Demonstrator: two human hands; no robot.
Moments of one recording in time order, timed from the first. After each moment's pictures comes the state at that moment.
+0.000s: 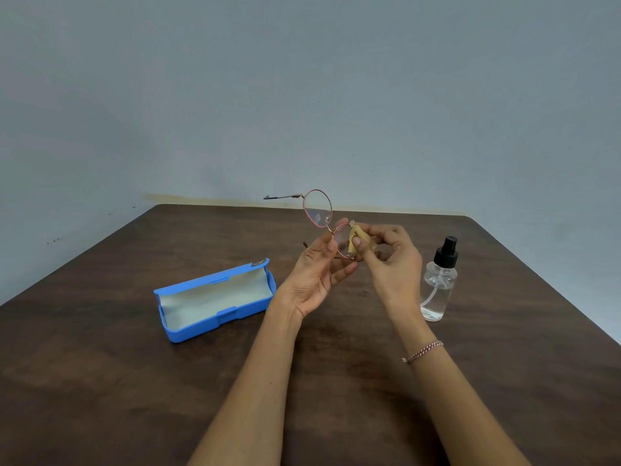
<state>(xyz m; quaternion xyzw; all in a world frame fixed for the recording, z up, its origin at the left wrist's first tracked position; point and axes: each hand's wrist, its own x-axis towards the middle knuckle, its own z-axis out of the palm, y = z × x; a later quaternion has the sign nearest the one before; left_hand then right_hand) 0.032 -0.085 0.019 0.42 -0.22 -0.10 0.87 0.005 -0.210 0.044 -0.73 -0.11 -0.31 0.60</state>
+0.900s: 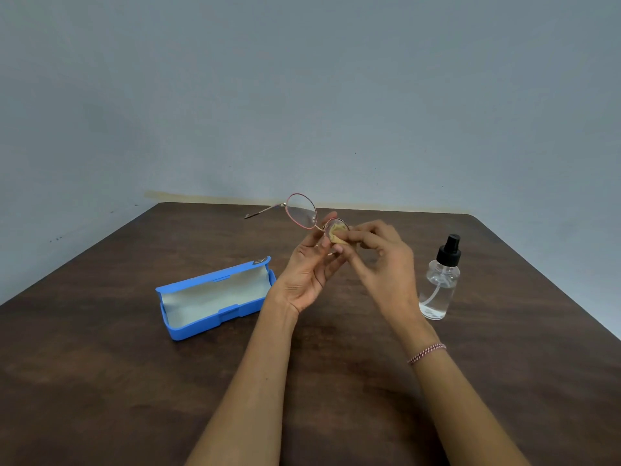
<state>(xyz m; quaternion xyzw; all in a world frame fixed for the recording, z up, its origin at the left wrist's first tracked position) 0.034 -0.074 0.018 0.37 -0.24 -0.10 0.89 0.001 -0.208 0.042 -0.77 -0.25 -0.37 0.45</state>
